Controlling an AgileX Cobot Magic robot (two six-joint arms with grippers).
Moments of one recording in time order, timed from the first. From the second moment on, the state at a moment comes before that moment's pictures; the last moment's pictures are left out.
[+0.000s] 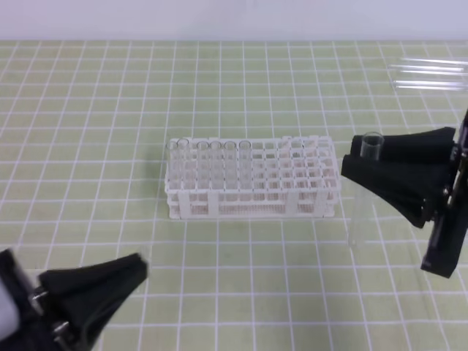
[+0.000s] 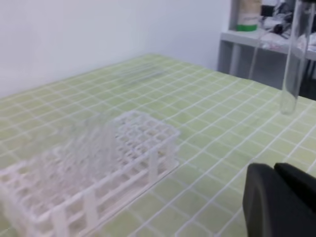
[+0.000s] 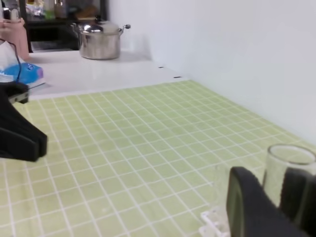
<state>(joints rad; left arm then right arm) -0.84 0.64 -0.31 0.50 -0.12 -0.45 0.16 1.03 -0.62 1.73 0.97 -2.01</state>
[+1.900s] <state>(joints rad) -0.84 0.33 -0.27 0.49 0.27 -0.48 0.17 1.09 -0.69 1.71 0.83 -2.07</state>
